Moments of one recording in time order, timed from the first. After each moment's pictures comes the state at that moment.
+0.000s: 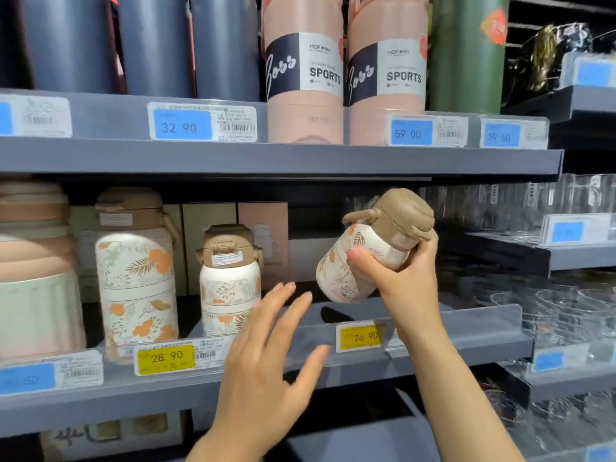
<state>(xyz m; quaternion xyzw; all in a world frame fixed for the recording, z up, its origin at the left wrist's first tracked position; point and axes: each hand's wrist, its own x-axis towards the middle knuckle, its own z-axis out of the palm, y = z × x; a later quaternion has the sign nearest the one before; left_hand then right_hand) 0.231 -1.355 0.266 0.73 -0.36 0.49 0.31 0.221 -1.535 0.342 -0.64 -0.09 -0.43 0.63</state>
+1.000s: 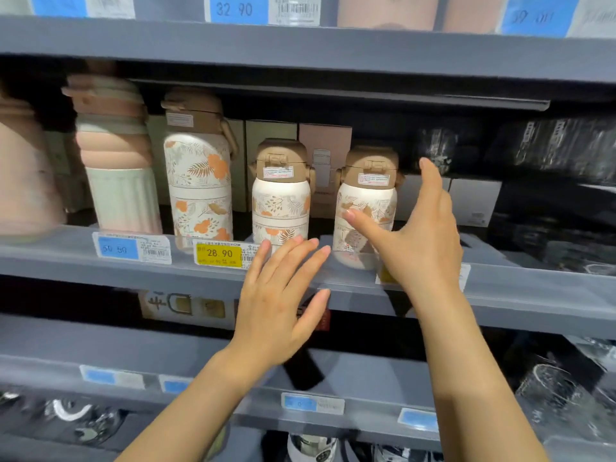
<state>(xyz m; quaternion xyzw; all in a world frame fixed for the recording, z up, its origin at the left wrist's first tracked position) 0.235 -1.334 0.230 0.82 -0.26 0.49 0.17 0.233 -1.509 0.321 -0.86 -0.02 -0.38 0.34</state>
